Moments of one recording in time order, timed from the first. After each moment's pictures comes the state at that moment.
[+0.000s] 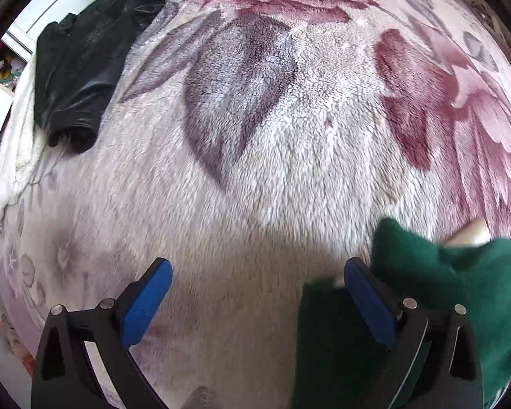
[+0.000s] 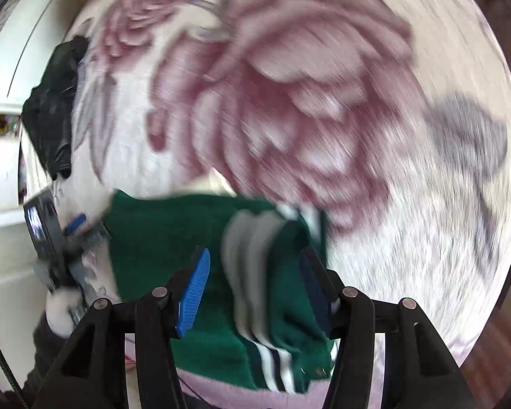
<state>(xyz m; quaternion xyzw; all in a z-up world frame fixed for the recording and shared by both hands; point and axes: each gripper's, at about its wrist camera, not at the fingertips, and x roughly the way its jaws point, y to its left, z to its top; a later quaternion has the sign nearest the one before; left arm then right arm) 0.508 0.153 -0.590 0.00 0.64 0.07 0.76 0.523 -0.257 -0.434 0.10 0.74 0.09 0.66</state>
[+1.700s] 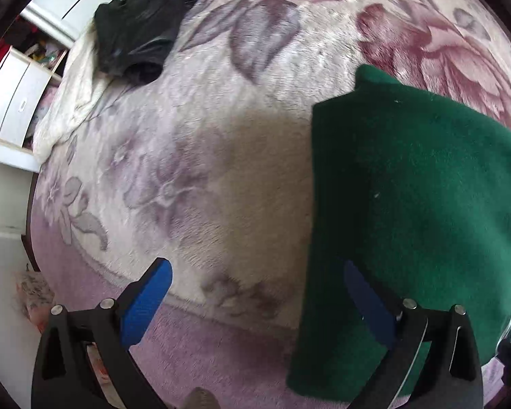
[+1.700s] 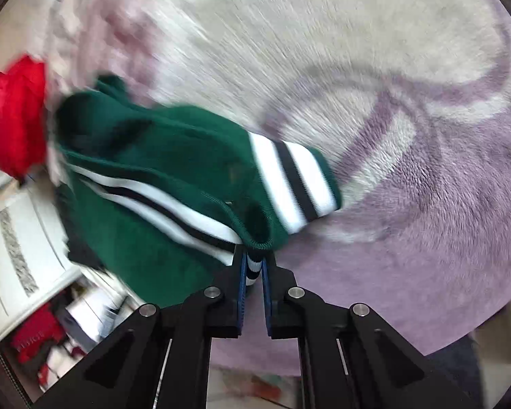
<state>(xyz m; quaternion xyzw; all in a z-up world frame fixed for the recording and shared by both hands) 0.386 0.115 -0.537 0.03 0.66 0.13 0.74 0.248 -0.367 -0.528 0.48 0.68 -0.07 0.55</state>
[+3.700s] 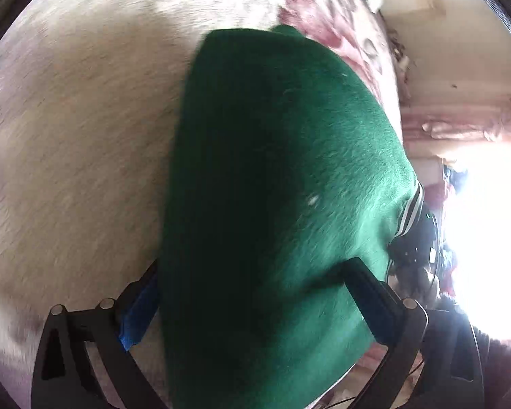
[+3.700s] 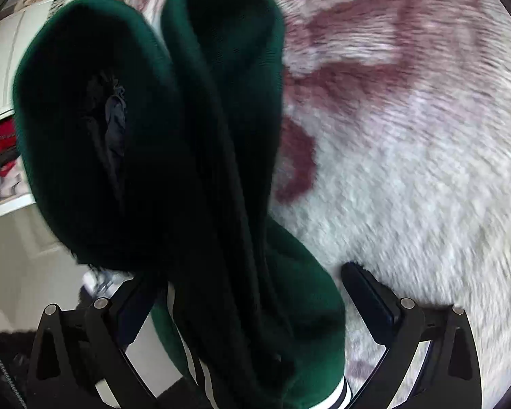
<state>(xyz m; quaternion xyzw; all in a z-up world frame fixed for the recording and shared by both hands) 0.404 0.148 -0.599 -0.33 0.64 -0.19 0.67 0.431 -0.364 -0.584 0.27 0.74 0.31 0.53</state>
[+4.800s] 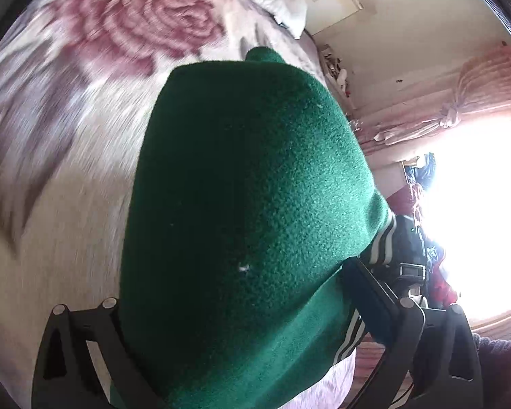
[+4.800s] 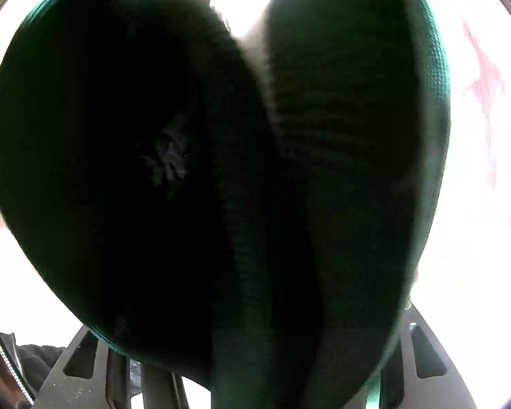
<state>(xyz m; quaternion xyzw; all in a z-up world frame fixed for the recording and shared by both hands) 0.569 0.112 -0.507 -0.29 0.55 -0.28 0.73 0.541 -0.409 -0.471 0.35 0.63 0.32 0.62</state>
